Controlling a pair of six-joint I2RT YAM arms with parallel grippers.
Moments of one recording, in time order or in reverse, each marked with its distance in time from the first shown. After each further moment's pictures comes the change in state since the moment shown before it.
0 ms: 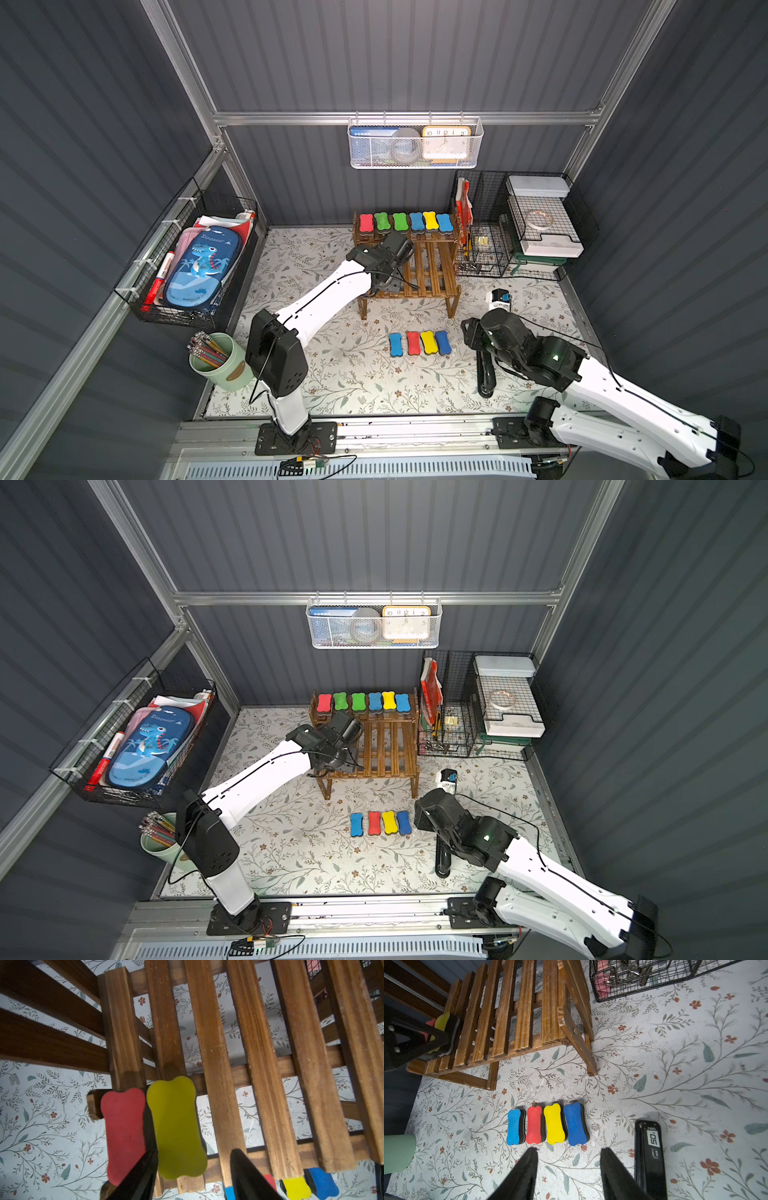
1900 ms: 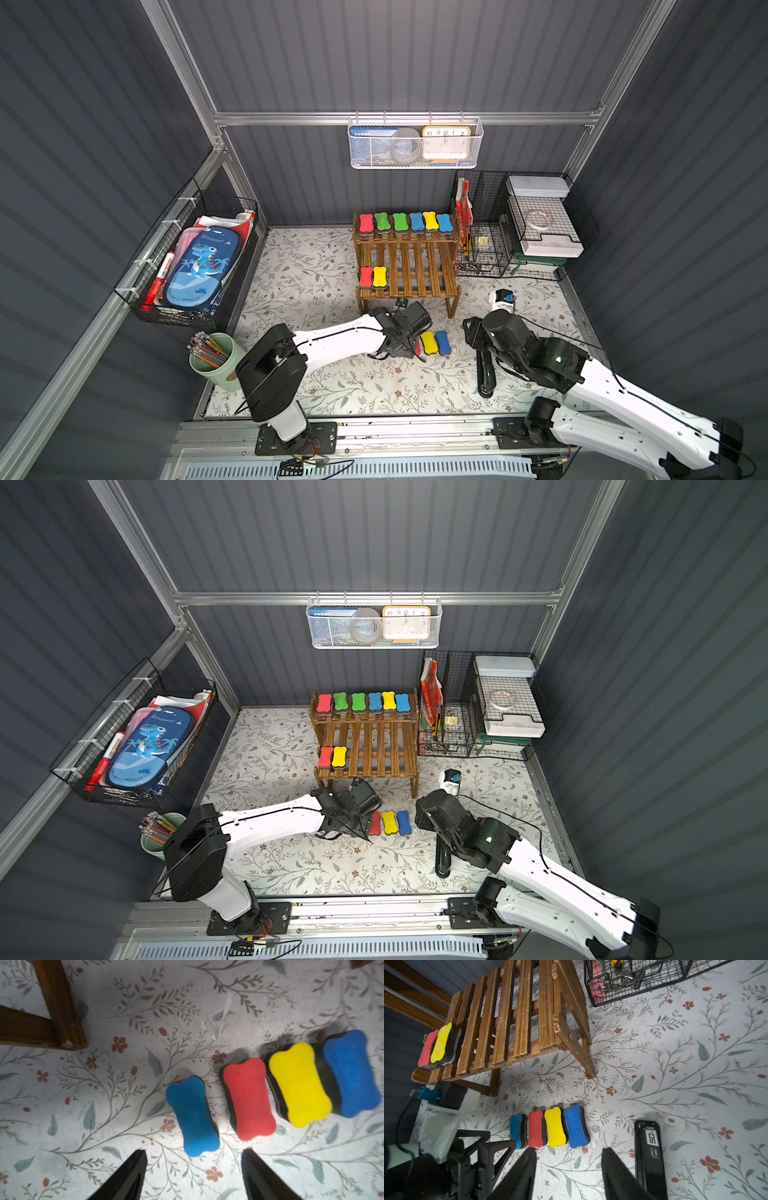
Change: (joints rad) left arm -0.290 -0.164 -0.551 0.223 0.081 -0.291; right arm 0.006 -0.016 0.000 -0.005 0.026 0.037
